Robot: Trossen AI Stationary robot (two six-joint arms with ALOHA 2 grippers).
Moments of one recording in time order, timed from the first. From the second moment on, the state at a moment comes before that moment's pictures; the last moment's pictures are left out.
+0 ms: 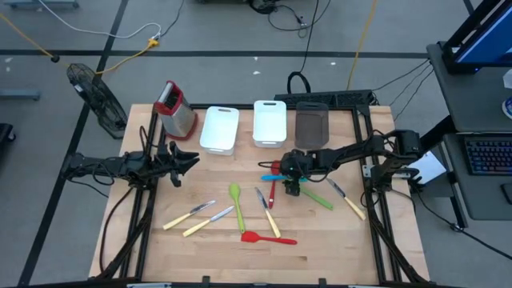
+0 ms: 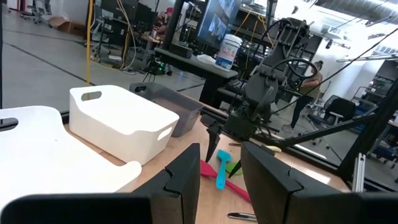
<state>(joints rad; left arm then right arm) -0.10 0.04 0.02 0.08 -0.37 -0.34 -0.08 1.68 0.80 -0.15 0.03 0.11</state>
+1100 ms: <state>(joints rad) -0.10 0.04 0.02 0.08 -0.37 -0.34 -0.08 1.68 0.80 -0.19 0.06 0.15</state>
